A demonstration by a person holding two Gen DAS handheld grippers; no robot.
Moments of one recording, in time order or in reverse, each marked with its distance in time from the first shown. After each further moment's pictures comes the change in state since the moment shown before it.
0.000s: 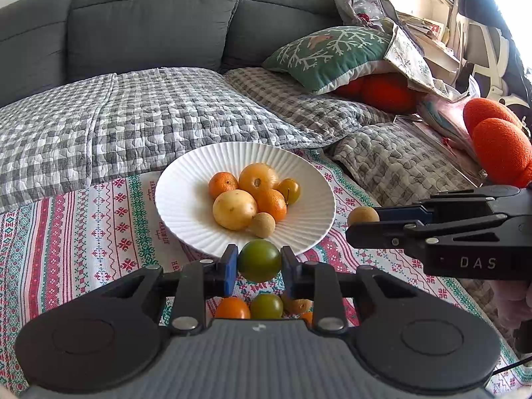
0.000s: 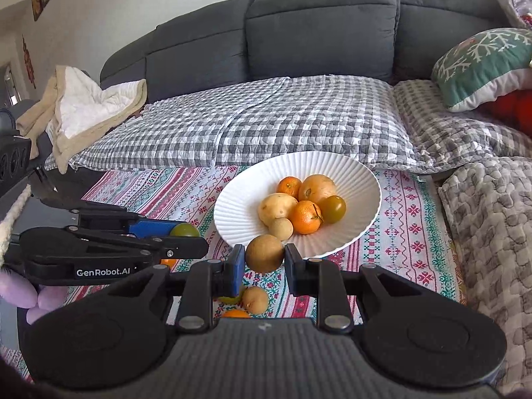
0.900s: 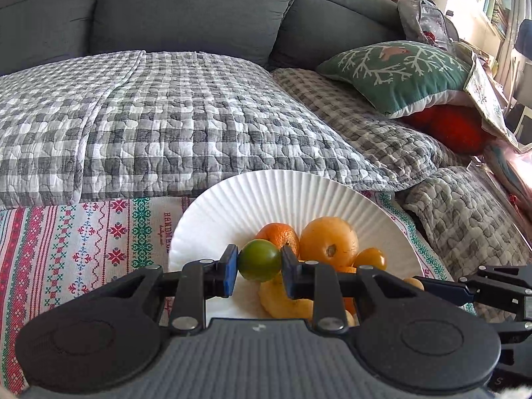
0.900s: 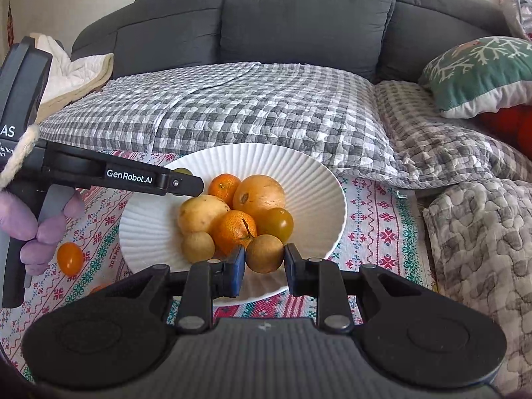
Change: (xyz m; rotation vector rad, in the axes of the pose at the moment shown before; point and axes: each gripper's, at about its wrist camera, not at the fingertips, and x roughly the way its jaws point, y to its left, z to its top) left arm 0.095 0.051 0.045 -0.162 0.001 0.063; right arm 0.071 -0.032 0.009 -0.098 0.034 -0.132
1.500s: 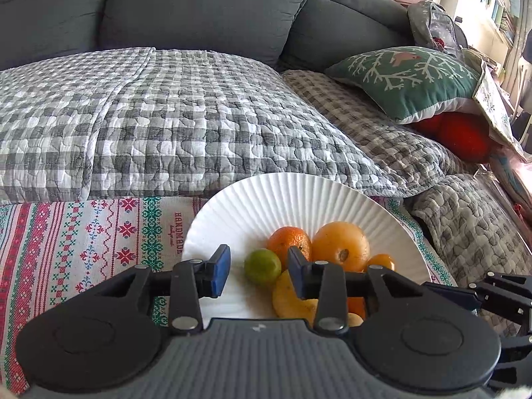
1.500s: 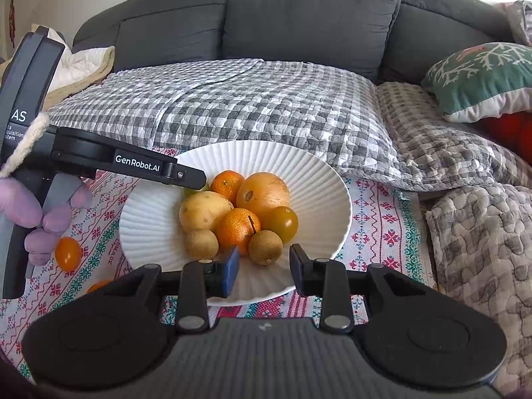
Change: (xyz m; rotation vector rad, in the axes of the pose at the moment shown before) left arm -0.002 0.005 0.000 -0.030 -0.006 0.019; right arm 0.001 0.007 0.002 -0.019 0.008 -0.010
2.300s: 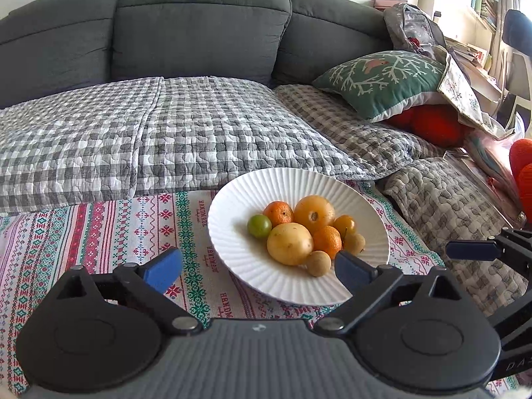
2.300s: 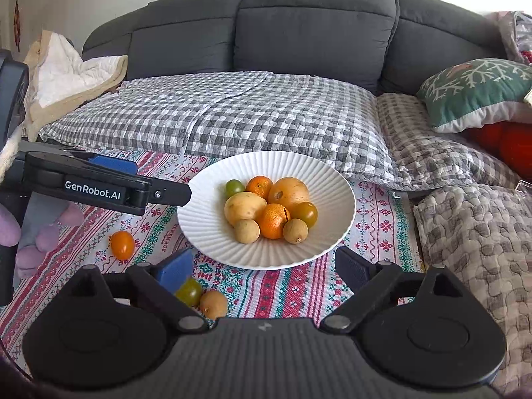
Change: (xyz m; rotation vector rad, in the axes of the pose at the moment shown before) left arm -0.097 -0.017 -0.033 0.076 -0.046 0.050; right arm -0.069 0.026 -0.007 0.007 -0.015 0.005
